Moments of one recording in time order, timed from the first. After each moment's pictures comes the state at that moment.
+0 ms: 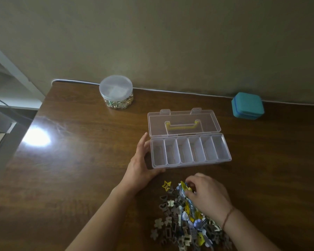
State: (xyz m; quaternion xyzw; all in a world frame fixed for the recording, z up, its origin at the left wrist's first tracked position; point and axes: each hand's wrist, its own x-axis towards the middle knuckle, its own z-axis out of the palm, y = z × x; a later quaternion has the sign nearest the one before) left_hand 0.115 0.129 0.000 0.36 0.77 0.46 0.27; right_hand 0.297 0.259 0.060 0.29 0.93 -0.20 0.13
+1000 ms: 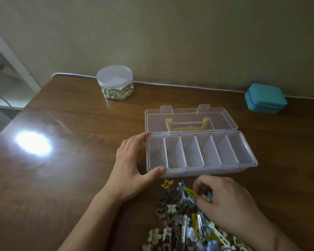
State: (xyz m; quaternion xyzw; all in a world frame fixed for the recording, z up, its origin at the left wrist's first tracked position) left_hand 0.131 0.112 -0.015 0.42 0.78 0.44 0.12; right_hand 0.323 0.263 0.037 0.25 0.93 -0.25 0.06
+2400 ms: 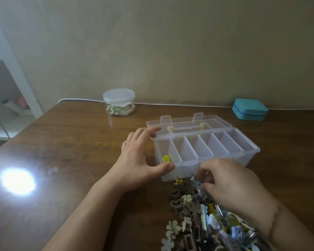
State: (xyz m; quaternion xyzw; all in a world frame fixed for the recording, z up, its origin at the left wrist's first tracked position) left_hand 0.120 0.103 -0.010 0.52 0.76 0.40 0.04; right_hand 0.311 0.220 0.034 0.33 0.94 -0.12 -0.01
